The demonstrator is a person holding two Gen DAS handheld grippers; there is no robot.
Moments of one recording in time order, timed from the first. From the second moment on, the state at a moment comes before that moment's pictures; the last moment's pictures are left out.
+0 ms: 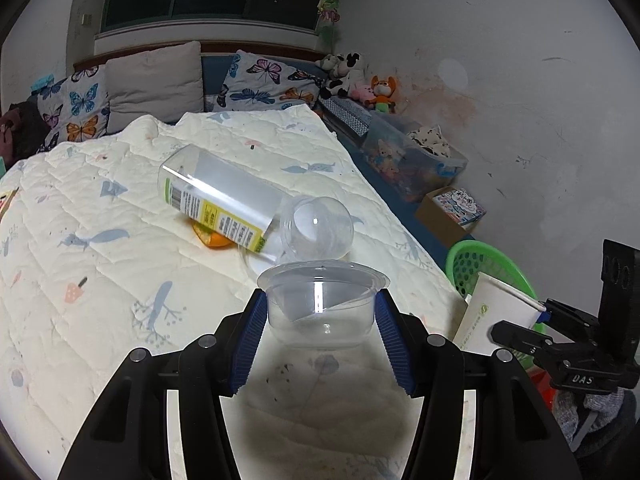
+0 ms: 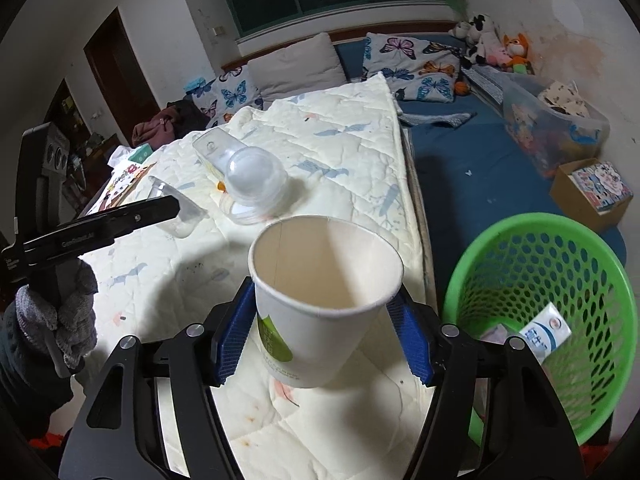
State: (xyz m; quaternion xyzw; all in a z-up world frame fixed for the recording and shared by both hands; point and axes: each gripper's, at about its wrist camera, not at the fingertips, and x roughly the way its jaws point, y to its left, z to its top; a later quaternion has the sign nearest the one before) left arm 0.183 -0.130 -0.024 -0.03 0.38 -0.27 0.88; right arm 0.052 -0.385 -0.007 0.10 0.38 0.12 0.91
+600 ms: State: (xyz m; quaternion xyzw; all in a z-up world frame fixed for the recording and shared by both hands) left arm 0.150 -0.172 0.002 -0.01 0.37 -0.33 0.87; right arm 0.021 -0.482 -0.001 0.11 0.37 -0.01 0.92
